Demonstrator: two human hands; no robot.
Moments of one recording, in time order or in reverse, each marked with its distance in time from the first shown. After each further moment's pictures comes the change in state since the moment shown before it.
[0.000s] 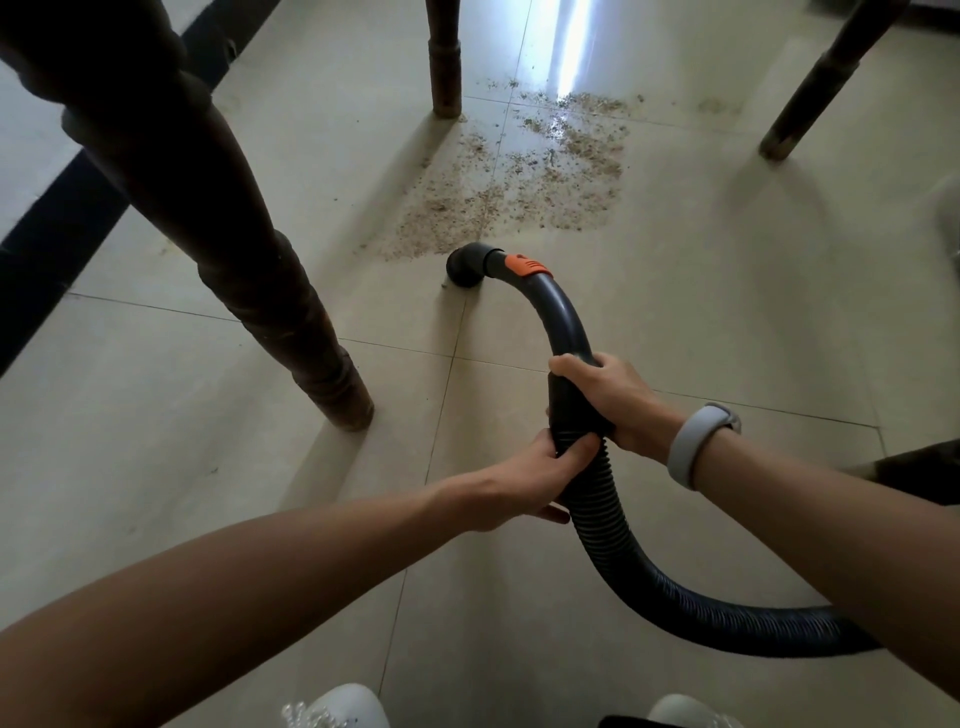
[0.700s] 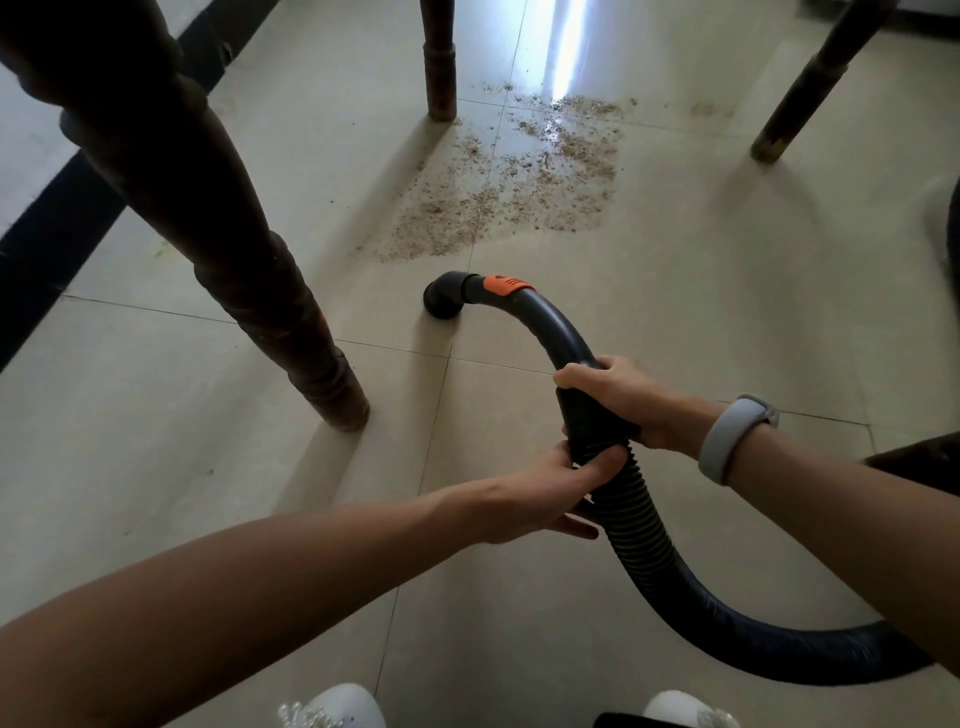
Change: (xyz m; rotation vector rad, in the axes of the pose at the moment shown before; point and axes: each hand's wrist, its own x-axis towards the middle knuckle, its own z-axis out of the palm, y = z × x) left_hand -0.001 -0.001 0.013 -0.115 -0.121 -0.009; right_hand -0.015 -0.011 -0.017 -0.204 -0.106 0.054
